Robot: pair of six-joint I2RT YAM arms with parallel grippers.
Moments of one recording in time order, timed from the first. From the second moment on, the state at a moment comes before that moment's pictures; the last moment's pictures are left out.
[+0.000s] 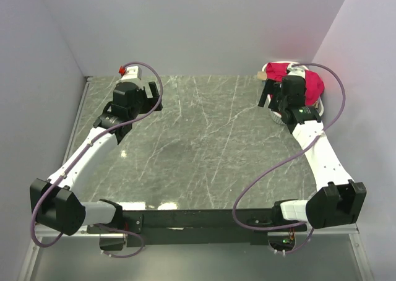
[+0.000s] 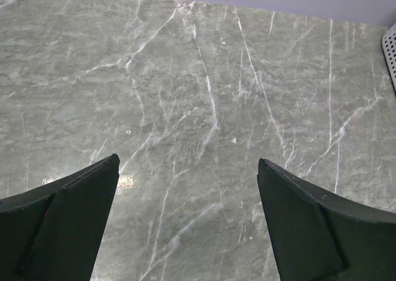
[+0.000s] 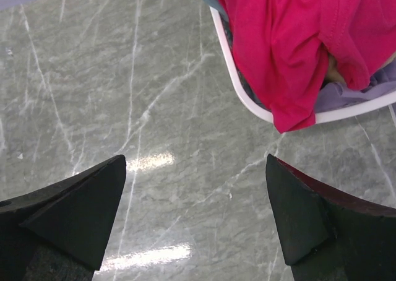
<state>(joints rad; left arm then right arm) -0.35 1.27 1.12 -0.22 -0.17 -0.34 0.11 1.29 1.22 -0.49 0.22 0.26</state>
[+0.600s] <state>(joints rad) -0.31 1.29 1.12 -0.22 -0.15 -0.42 0.12 1.33 1.24 -0.49 0.22 0.27</state>
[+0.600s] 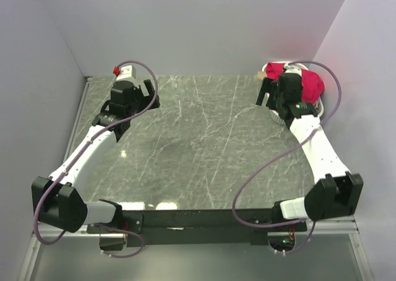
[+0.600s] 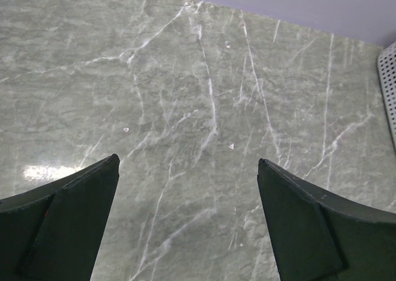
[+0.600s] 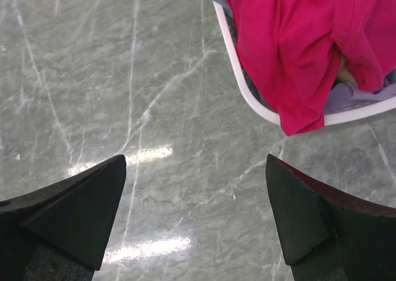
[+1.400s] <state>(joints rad) -0.29 1.46 1.12 -0.14 0.03 -0.43 0.05 2.30 2.25 -0.68 0.52 0.27</state>
